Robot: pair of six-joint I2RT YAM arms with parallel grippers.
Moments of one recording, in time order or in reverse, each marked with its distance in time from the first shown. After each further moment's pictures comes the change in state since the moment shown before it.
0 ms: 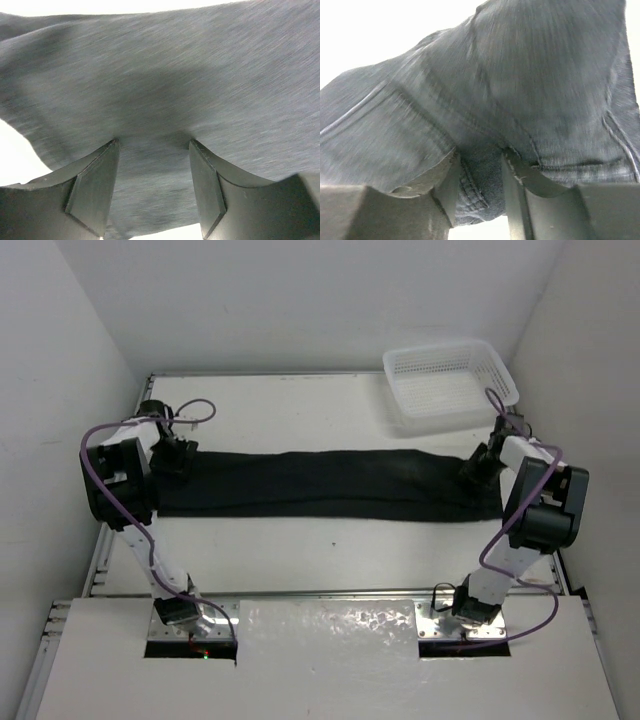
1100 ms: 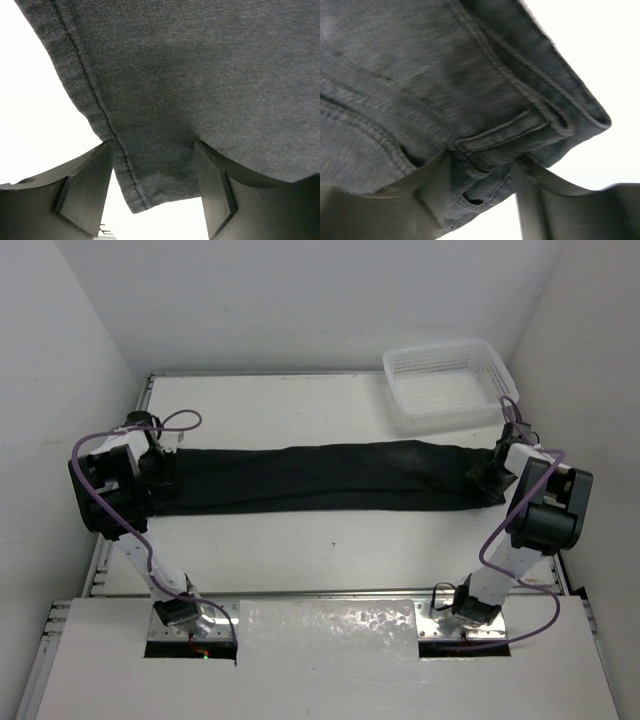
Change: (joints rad) left arm 0.069 -0.069 -0.077 -0.011 -0.047 -0.041; right arm -0.055 0.011 -0.014 0.133 0.082 0.108
